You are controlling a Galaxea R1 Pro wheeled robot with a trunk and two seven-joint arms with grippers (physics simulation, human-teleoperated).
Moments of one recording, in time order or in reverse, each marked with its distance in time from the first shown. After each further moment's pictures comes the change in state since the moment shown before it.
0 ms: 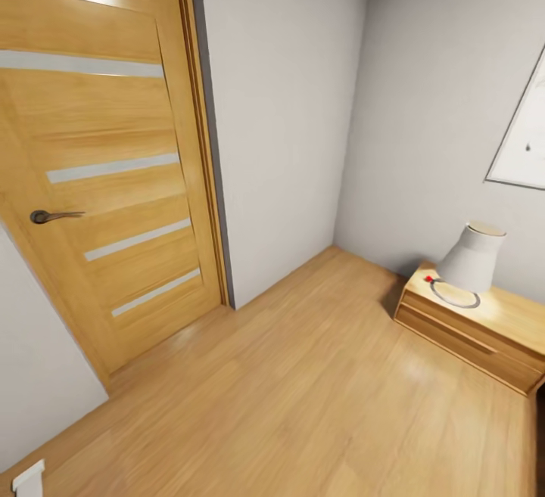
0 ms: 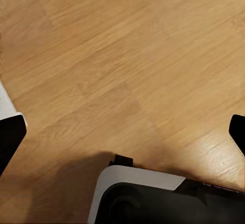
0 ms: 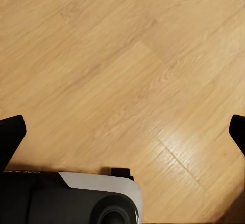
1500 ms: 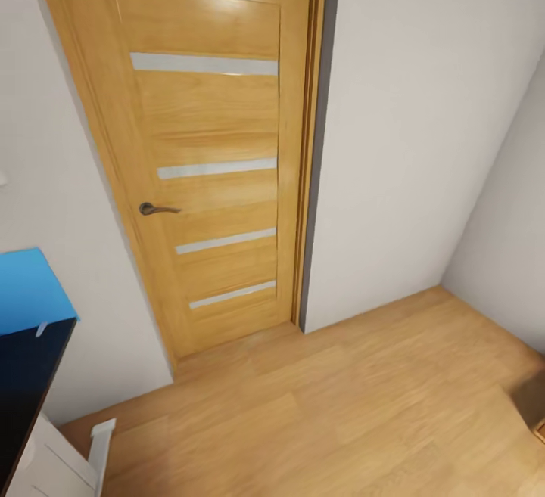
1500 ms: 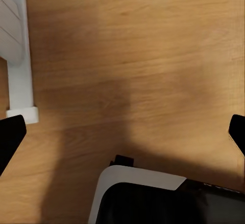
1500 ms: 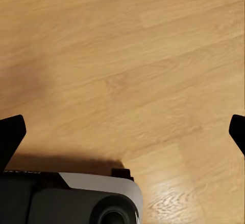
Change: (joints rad) left arm 0.000 0.002 0.000 0.000 0.001 0.001 0.000; right arm 0.000 0.000 0.006 0.000 0.001 -0.002 -0.001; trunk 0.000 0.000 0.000
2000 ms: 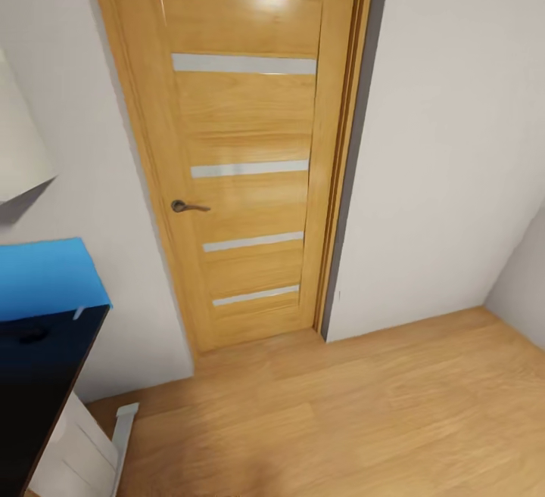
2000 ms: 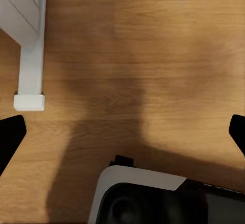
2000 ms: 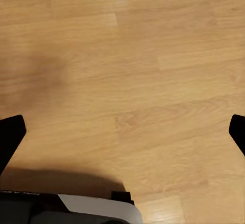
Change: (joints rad) left arm 0.000 0.000 0.000 0.000 0.000 -0.001 0.000; right arm 0.000 0.001 -0.002 0.011 0.026 -0.104 -0.004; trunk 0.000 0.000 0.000
